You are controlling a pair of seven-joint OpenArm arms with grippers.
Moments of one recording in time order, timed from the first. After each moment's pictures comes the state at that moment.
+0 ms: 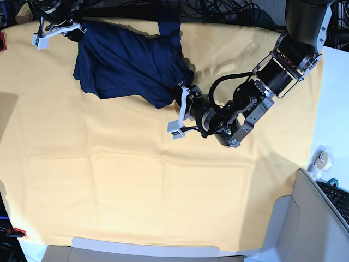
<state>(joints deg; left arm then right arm) -30.6 -18.9 49.9 71.5 -59.1 -18.4 70.7 -33.2 -7.5 45.5 114.4 43.6 19.0 -65.8</state>
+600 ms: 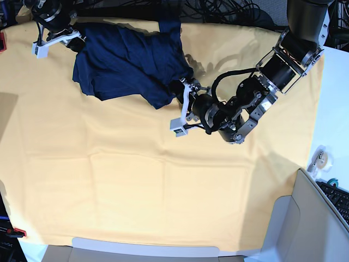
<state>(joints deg) -28.1 -20.5 46.8 75.3 -58.4 -18.4 70.7 -29.9 -6.9 44.8 114.4 43.7 19.1 -66.6</state>
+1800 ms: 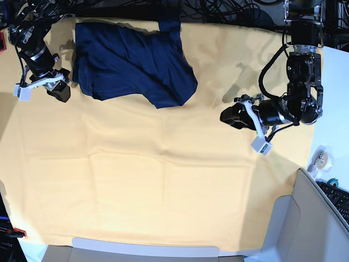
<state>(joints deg) -5.4 -22.7 -3.1 92.9 -57.4 -24.3 71.4 -11.5 -1.2 45.8 110.8 43.7 19.1 -66.2</state>
